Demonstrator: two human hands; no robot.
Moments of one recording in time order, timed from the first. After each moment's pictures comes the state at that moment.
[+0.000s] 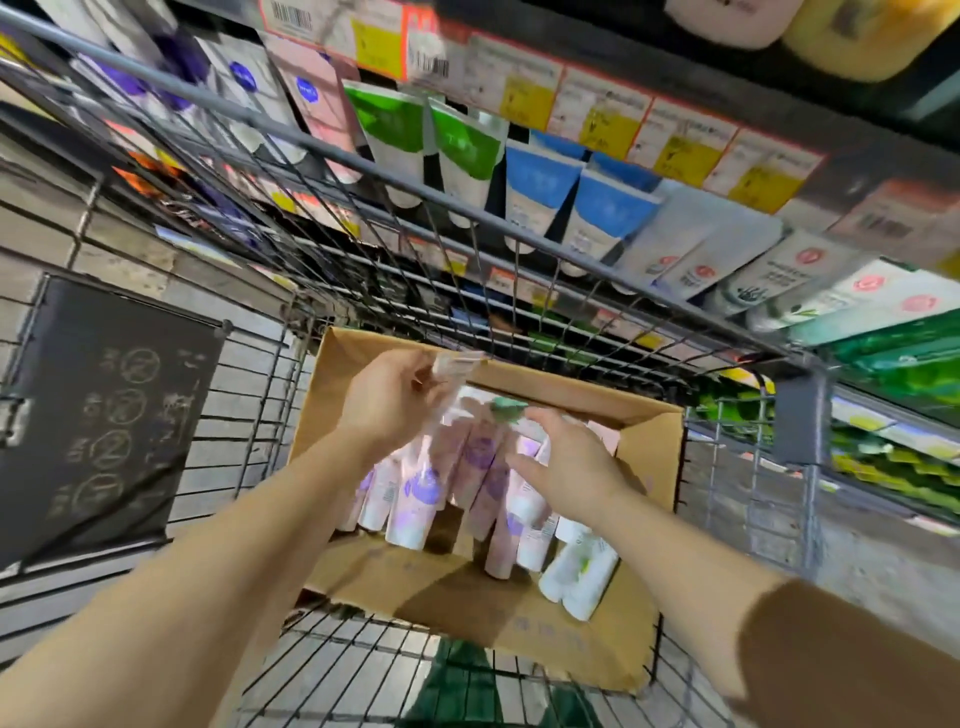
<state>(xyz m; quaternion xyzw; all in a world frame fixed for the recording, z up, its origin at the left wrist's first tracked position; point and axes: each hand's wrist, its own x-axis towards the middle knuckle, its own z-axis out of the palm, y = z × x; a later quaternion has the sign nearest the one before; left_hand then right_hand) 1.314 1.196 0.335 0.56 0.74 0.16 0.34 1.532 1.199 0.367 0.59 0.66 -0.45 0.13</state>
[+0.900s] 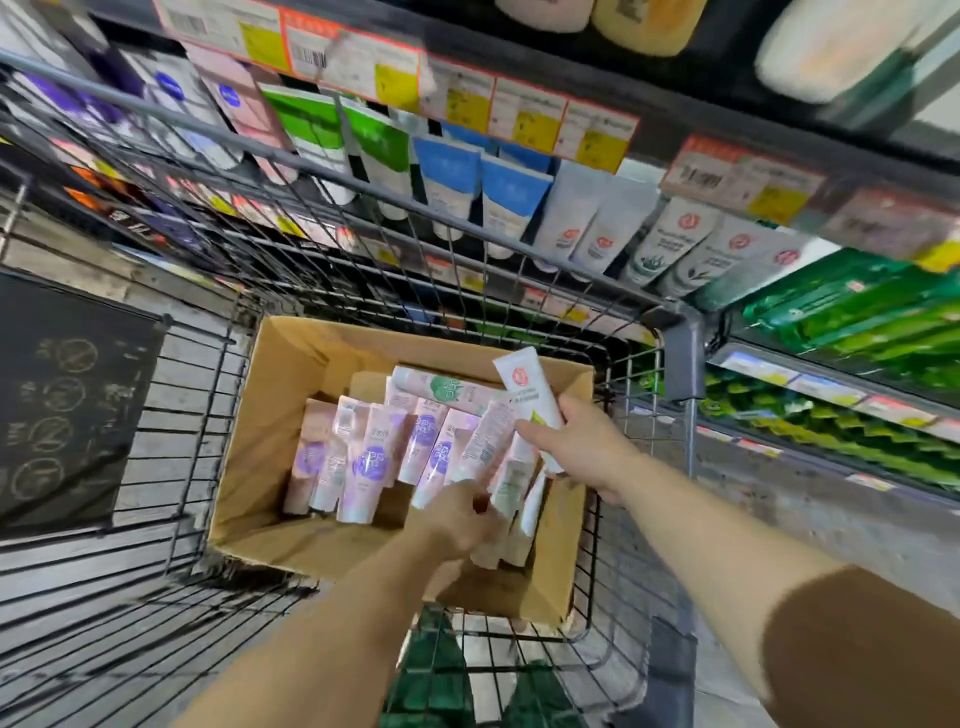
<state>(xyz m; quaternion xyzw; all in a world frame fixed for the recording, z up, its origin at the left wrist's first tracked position) 1.467 1.095 0.318 0.42 0.67 -0.02 0.61 1.609 1.193 0.402 0.66 0.47 -0.58 0.01</state>
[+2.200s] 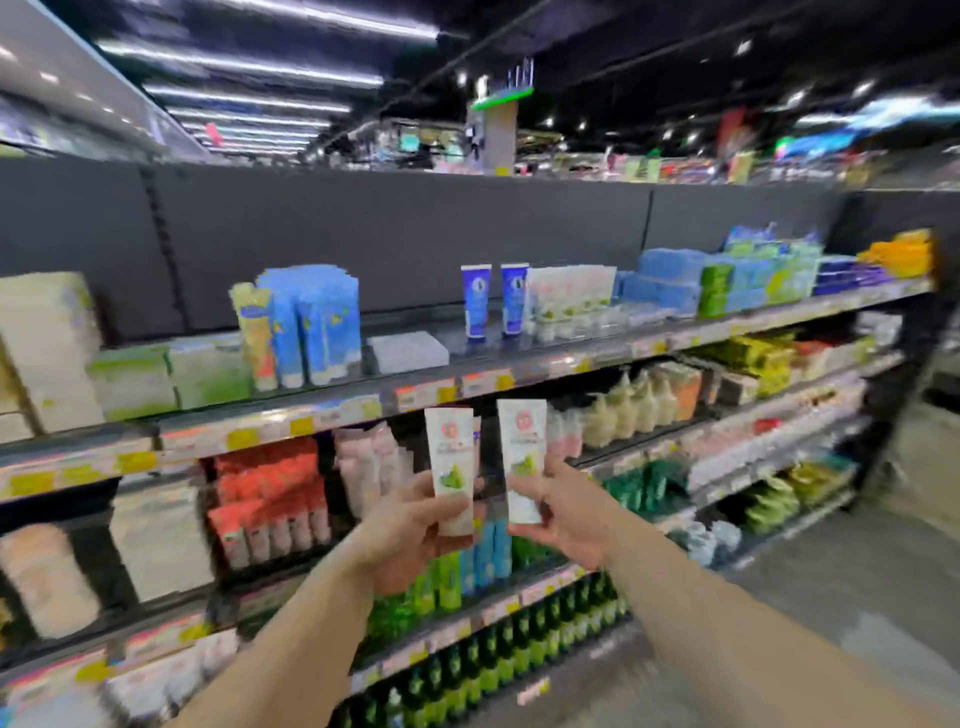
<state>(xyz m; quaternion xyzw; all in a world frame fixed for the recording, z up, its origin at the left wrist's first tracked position) 1.957 1.075 0.795 0.53 0.25 0.25 0.77 2.123 0.981 0.815 0.58 0.32 -0.49 -0.57</state>
